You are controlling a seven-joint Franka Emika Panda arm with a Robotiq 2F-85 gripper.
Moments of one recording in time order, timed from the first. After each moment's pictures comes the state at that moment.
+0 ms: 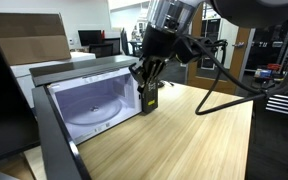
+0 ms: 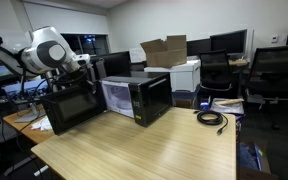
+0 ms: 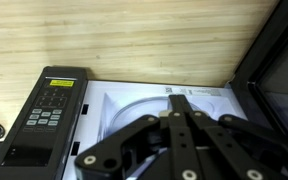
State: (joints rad) arm 0.10 -0.03 0.11 -2.44 -0.24 2.84 0.51
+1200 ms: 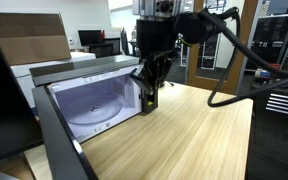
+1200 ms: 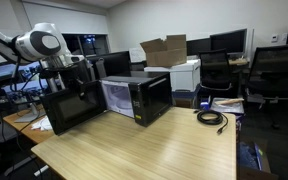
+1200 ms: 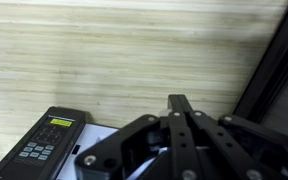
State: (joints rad) arm 0.15 -0.04 0.17 -2.31 -0.15 2.39 0.42
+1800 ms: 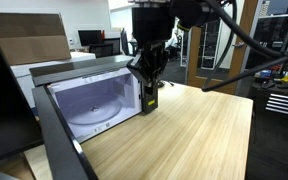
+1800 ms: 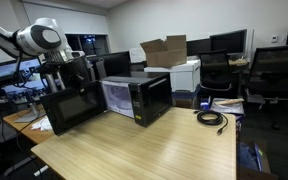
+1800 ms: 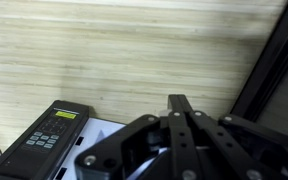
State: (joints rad) arm 0.15 -0.05 0.17 -2.26 -0.15 2.31 0.40
